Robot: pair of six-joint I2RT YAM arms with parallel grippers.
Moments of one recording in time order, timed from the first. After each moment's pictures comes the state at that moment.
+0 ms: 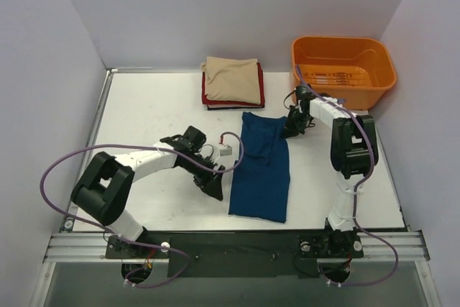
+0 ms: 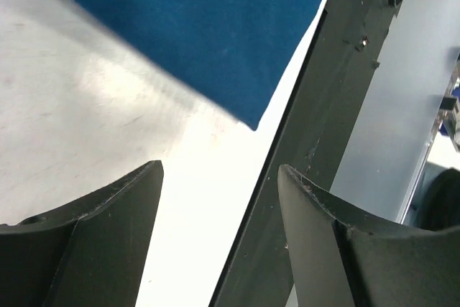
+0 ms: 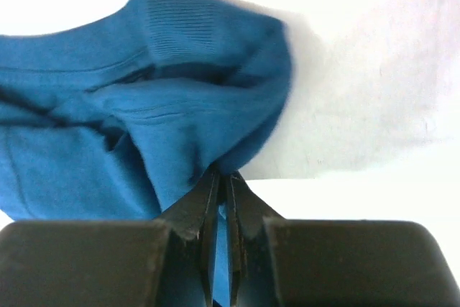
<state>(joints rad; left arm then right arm) -0.62 1.61 0.87 -0.52 0.82 0.12 0.14 2.03 1.38 -0.61 -0.13 0.52</state>
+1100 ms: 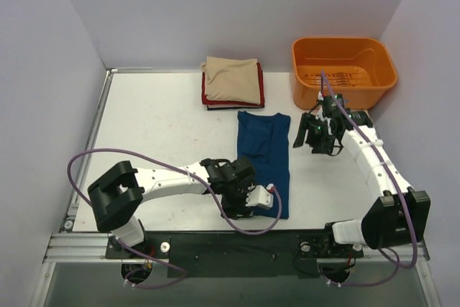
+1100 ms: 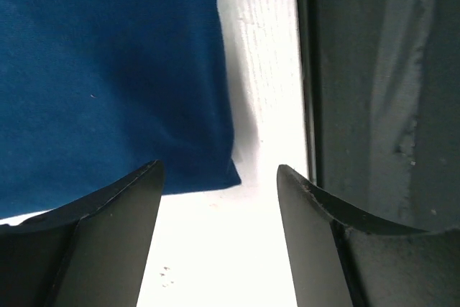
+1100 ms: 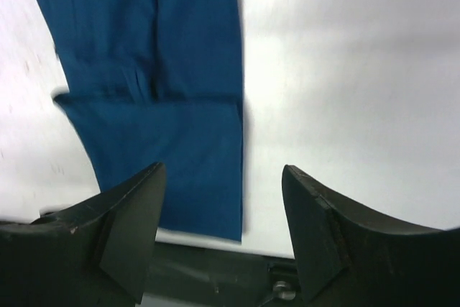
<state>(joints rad) -1.13 1.63 1.05 -0.60 0.34 0.50 0.14 1.38 1.18 -0.89 -0.09 0.36</state>
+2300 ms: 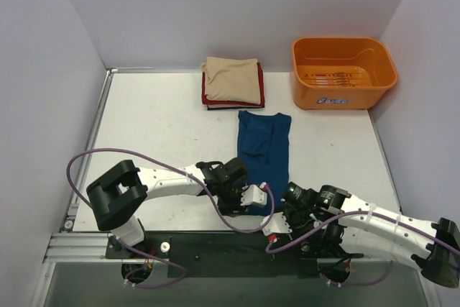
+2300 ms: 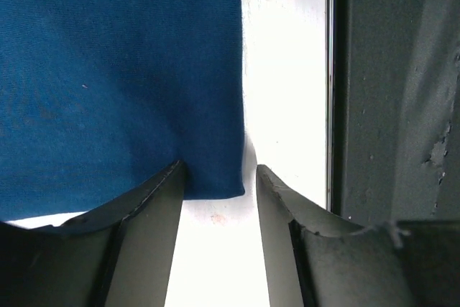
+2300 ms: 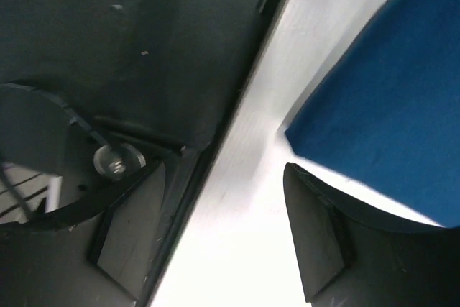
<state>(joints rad) -1.09 1.64 0.92 -0.44 0.37 0.49 1.00 0.80 0.50 -1.03 -0.27 -0.92</state>
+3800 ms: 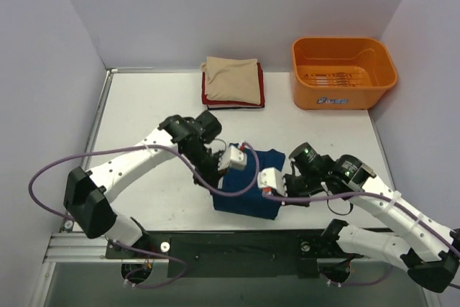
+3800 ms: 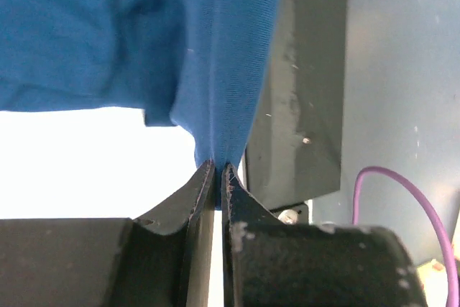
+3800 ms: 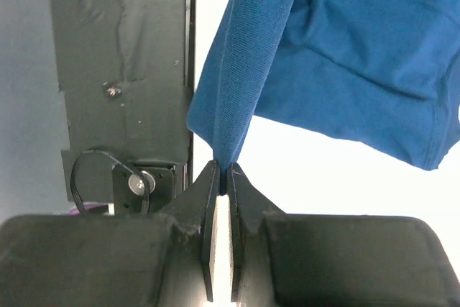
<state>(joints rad) -0.86 1.47 1.28 -1.22 0.63 0.69 0.92 0.91 0.97 -1.17 -0.36 -0.71</state>
